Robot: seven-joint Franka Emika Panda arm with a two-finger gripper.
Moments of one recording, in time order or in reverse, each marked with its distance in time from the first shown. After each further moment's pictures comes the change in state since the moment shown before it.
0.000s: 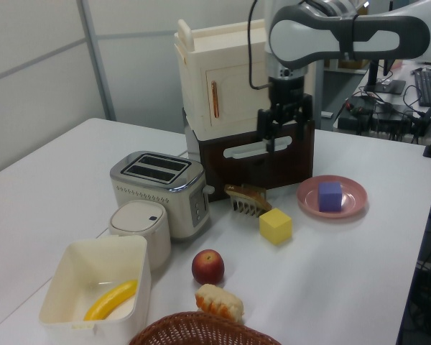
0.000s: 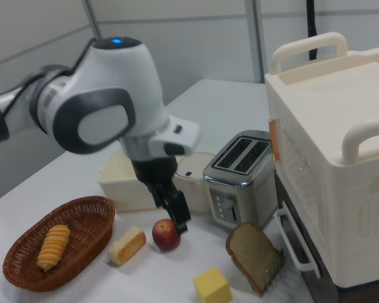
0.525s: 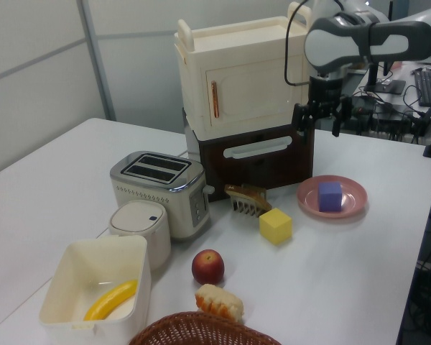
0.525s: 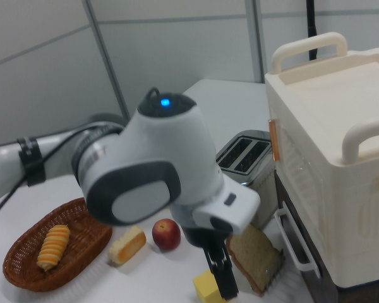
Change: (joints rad) arm -0.107 0.001 -0.129 -0.133 0.000 0.200 0.056
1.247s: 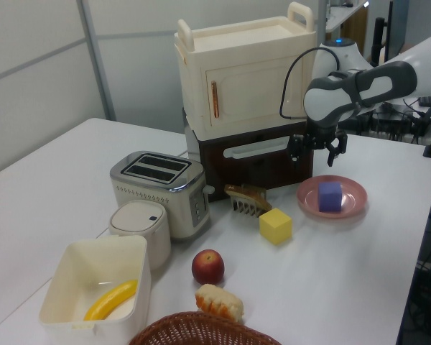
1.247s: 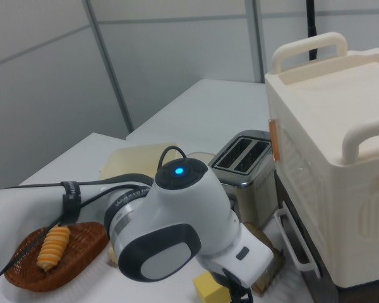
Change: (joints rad) arm -0.011 0.072 -0.005 -0.200 0.000 0.397 0.235
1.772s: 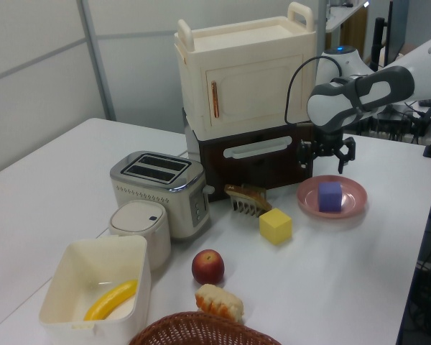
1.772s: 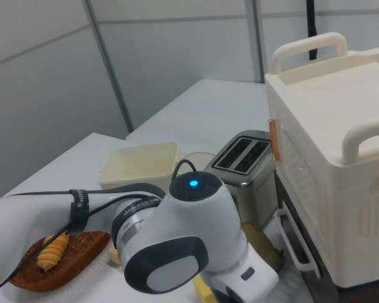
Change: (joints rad) arm -0.031 0.023 -0.003 -0.003 -0.026 -0.070 0.044
